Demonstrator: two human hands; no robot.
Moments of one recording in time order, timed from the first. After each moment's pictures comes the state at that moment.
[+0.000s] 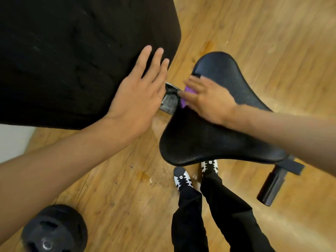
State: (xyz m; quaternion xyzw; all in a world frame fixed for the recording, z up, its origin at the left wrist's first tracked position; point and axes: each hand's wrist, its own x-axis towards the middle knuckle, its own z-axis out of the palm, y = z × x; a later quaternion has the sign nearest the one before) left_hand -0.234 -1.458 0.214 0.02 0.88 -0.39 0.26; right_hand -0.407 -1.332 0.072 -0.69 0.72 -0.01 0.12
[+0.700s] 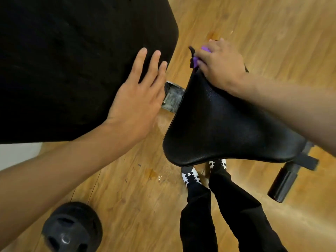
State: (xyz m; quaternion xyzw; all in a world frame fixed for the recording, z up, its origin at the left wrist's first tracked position) left_hand -0.237 -1.456 0.212 0.02 0.88 -0.38 0.28; right_hand -0.459 -1.374 0.071 -0.56 0.83 -0.02 0.06
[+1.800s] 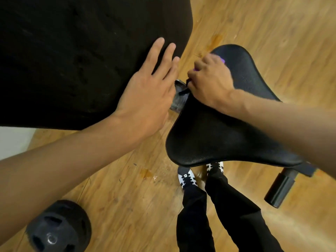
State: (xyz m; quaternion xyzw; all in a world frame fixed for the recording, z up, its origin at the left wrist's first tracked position) left_hand -0.236 -1.458 0.212 0.03 0.89 -0.38 0.27; right_hand -0.397 -1.380 0.079 -0.60 0.79 0.09 0.06
